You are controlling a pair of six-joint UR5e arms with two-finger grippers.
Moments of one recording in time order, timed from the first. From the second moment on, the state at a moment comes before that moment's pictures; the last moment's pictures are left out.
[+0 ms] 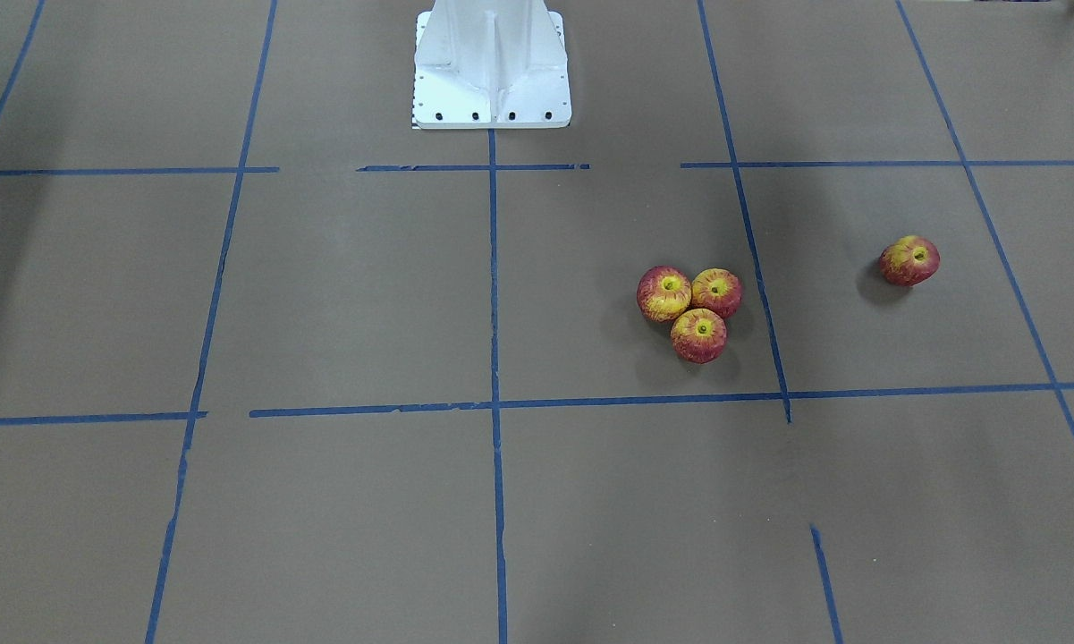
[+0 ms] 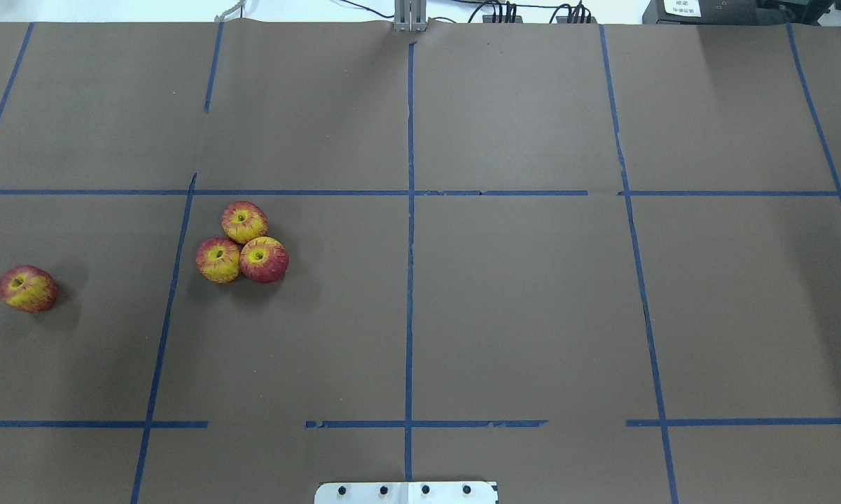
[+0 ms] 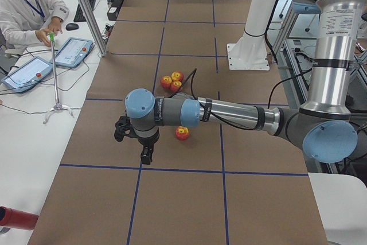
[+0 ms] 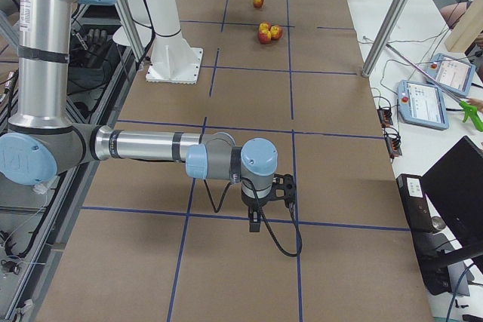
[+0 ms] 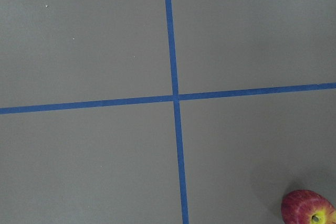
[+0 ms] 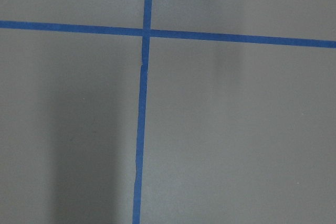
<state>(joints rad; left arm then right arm) -1.60 -1.62 -1.67 -1.45 -2.37 0.07 1.59 -1.71 1.71 -1.58 2.29 -0.06</state>
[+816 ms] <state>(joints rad) -1.57 -1.54 -1.72 -1.54 -2.39 0.04 1.59 -1.71 1.71 -1.58 2.29 -0.06</state>
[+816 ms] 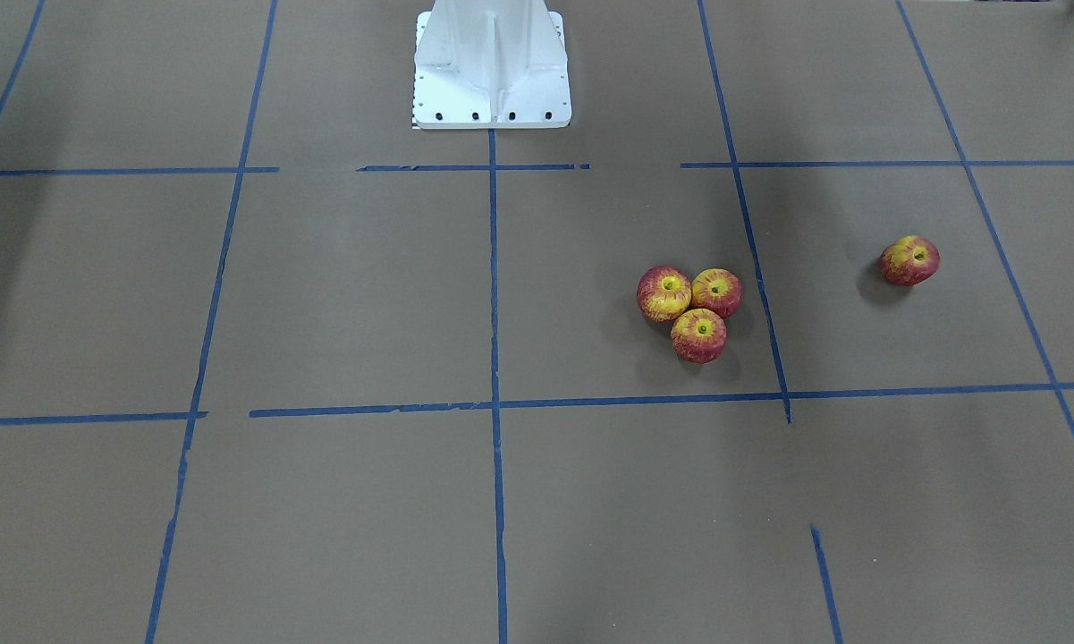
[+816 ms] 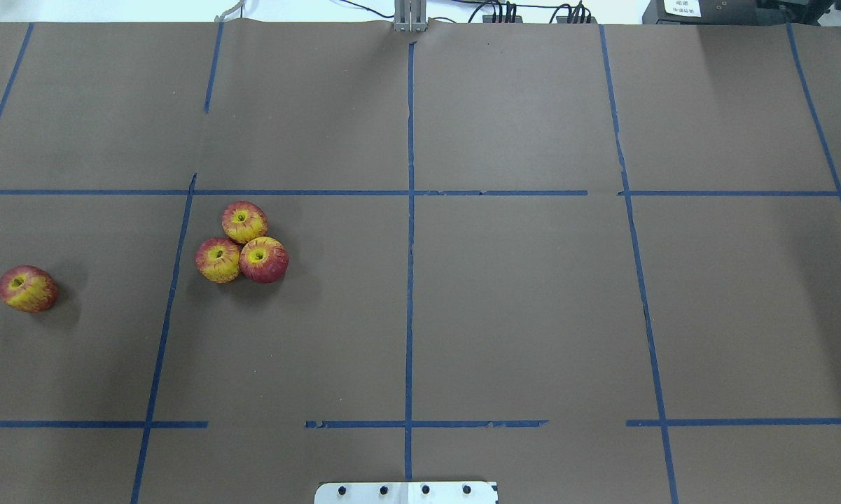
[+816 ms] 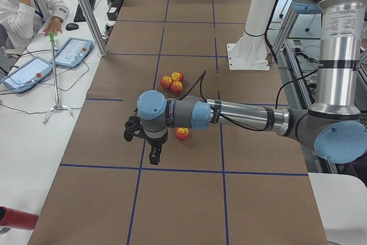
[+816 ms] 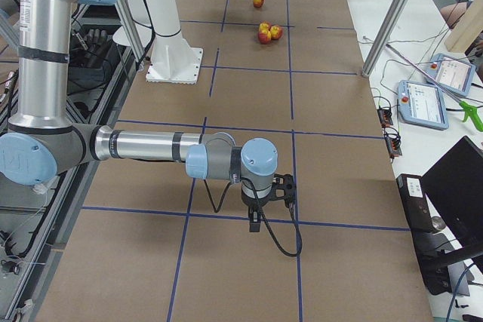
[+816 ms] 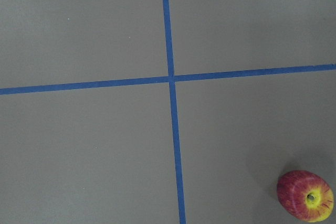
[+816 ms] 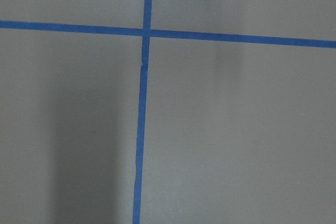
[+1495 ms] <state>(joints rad) -1.13 -1.54 -1.71 -1.88 -2.36 -0.64 1.59 -1.71 1.71 -1.58 2.29 -0.06</state>
